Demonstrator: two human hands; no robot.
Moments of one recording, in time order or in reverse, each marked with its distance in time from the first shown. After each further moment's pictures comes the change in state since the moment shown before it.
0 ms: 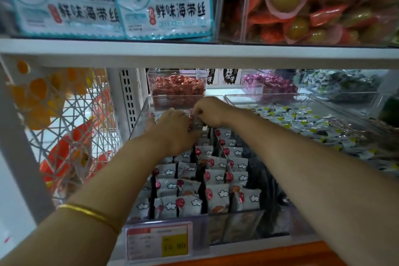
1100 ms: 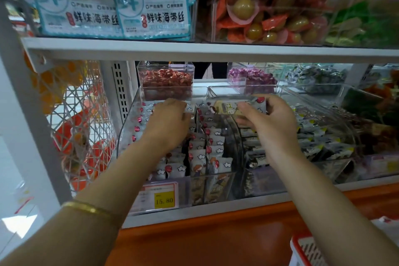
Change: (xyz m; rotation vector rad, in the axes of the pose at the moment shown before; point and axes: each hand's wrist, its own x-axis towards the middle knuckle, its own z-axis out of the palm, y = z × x) left_hand -0.045 0.036 -0.003 -0.288 0.288 -0.007; right_hand -0.175 0.007 -0.010 0.937 0.820 0.150
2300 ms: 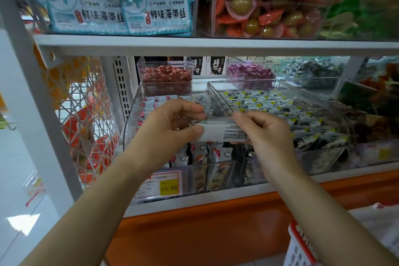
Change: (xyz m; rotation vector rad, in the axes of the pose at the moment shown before) left_hand -0.074 0.021 -0.041 -0.900 -0.109 -0.012; right_hand -0.049 -0.008 0.001 -0.061 -0.057 -0.035
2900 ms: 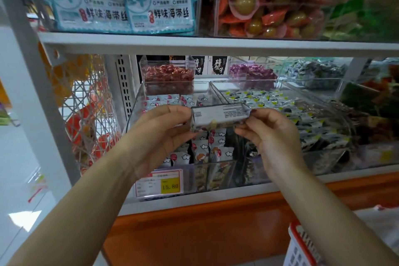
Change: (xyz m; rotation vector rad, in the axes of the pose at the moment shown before) left_hand 0.006 -0.006 -0.009 -0.638 -0.015 -0.302; right_hand 0.004 0.003 -0.004 0.387 0.071 0.177
